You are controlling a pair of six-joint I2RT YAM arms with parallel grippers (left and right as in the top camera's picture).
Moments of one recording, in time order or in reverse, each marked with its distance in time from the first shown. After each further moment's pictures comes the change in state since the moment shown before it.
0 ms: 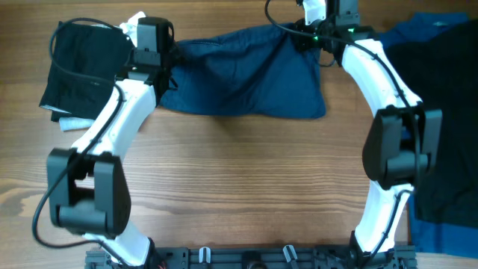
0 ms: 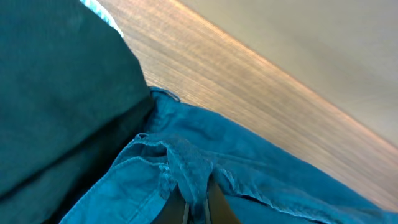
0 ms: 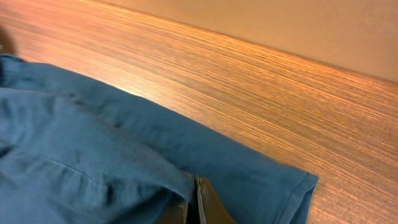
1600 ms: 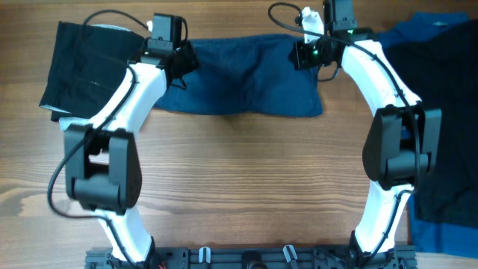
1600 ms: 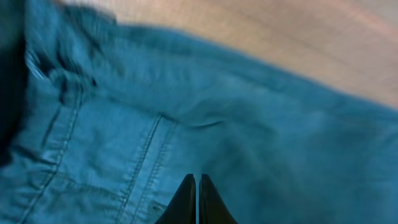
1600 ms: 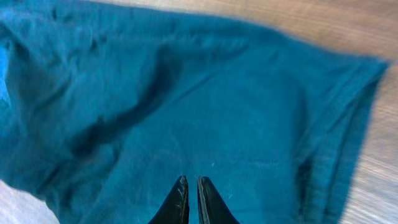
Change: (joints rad) left arm -0.028 0.165 0.164 -0.221 0.212 0.116; right arm 0.000 -0.005 -0.032 -0.279 -0.074 0.075
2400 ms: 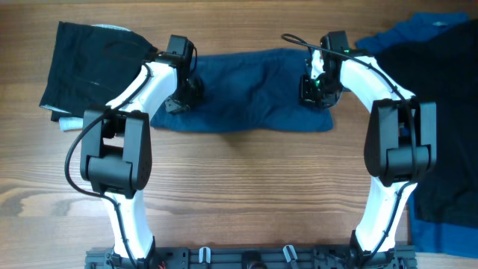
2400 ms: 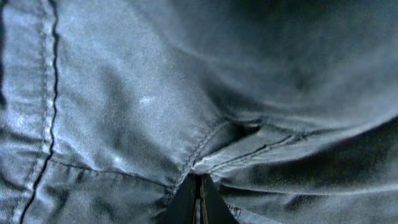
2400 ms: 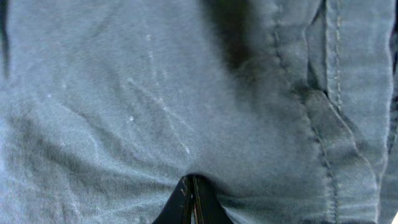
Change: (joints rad) left arm -0.024 0.137 0.024 -0.396 0.042 -0.014; right arm -0.037 0.032 -0.190 -0.177 0.110 0.267
